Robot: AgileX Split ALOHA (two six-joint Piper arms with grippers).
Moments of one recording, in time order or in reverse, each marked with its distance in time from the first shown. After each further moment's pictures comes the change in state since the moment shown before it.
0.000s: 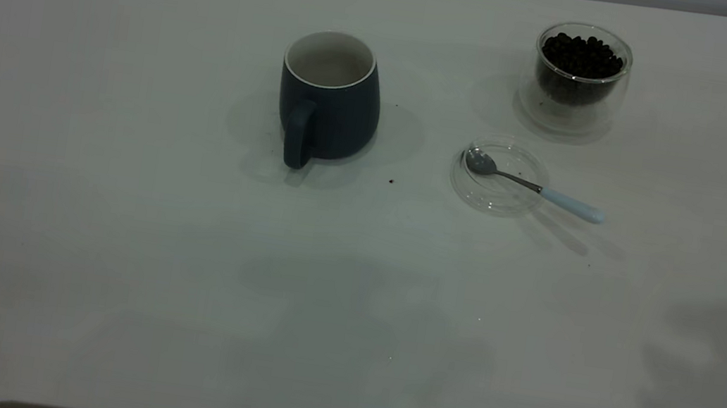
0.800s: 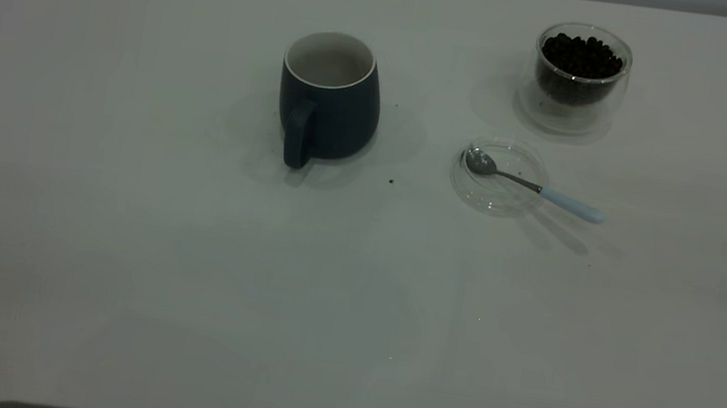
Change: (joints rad) left arm 0.000 0.000 0.000 0.000 0.000 0.001; right arm 0.008 -0.788 0.125 -0.192 0.288 -0.002
